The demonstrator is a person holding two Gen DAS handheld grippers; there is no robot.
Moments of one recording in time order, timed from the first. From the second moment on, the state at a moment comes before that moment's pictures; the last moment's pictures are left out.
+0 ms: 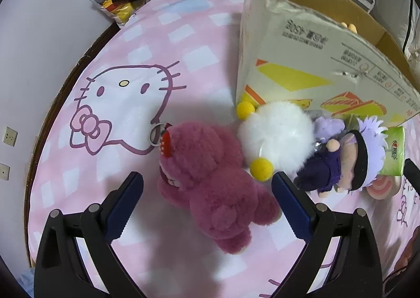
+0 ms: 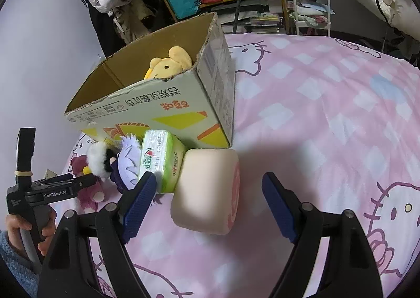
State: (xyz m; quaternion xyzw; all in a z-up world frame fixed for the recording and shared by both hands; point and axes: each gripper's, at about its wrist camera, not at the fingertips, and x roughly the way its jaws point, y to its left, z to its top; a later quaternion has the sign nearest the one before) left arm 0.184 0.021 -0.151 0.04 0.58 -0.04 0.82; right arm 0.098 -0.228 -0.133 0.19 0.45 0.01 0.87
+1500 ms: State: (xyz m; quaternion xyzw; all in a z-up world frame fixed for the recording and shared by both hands) left arm 0.194 0.017 -0.174 0.05 0.60 -0.04 0.80; right arm 0.103 -0.224 -0.160 0.18 0.50 0.01 0.85
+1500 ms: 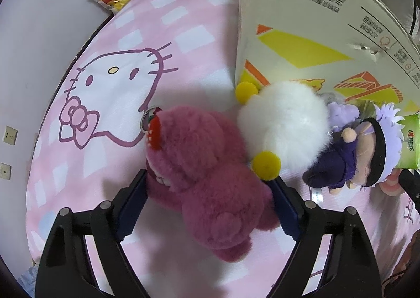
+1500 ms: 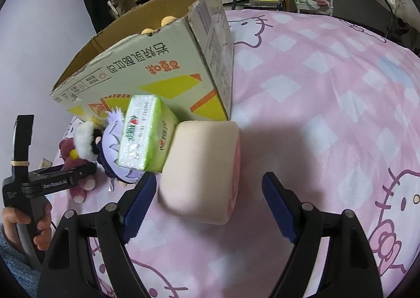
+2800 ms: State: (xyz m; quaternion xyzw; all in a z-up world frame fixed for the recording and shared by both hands) left arm 0.125 0.032 -0.085 0.03 0.46 -0.03 0.89; right arm 0.068 -0.222 -0.085 0.14 0.36 0.00 0.92
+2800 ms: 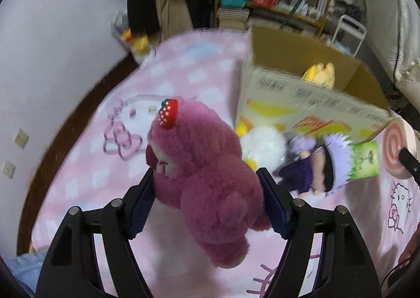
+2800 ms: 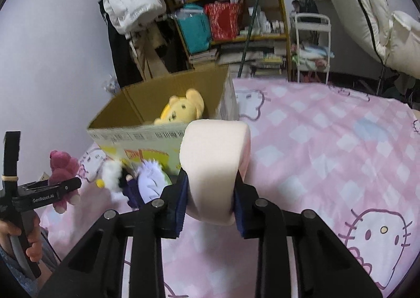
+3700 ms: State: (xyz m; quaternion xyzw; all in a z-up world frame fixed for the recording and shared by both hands) left arm 0.072 -0.002 0.055 0.04 0.15 -0.09 0.98; right arm 0.070 -0.220 0.018 0.11 0.19 0.04 0.98
